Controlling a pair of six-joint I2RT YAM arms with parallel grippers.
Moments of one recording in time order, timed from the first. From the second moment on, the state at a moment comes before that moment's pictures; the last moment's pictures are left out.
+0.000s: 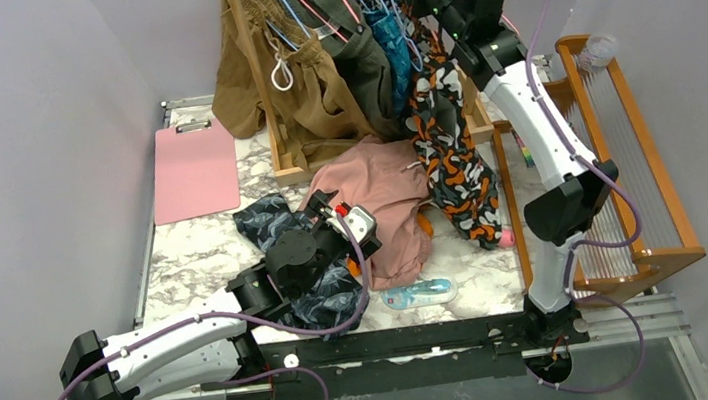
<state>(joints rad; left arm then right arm) -1.10 0.89 0.58 0.20 -0.37 0.32 0.38 1.93 2.22 -0.17 0.00 0.08</state>
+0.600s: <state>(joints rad) -1.10 0.90 0.58 0.21 -0.37 0.32 0.29 1.92 2.31 -0.11 -0.10 0.15</state>
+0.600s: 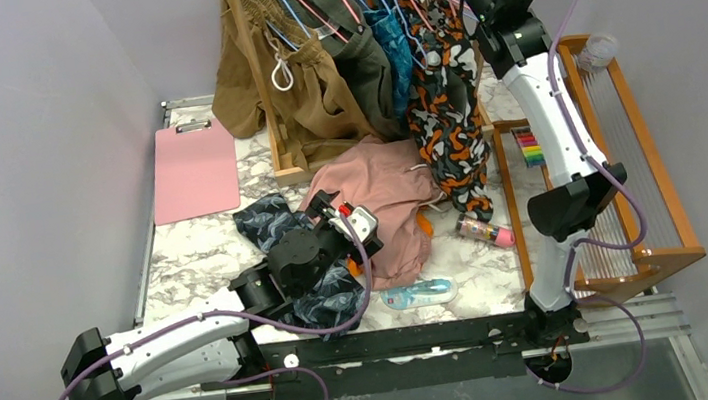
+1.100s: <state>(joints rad) -1.10 0.93 0.58 0.21 -0.38 0.34 0.29 2.04 2.39 -0.04 -0.06 0.21</state>
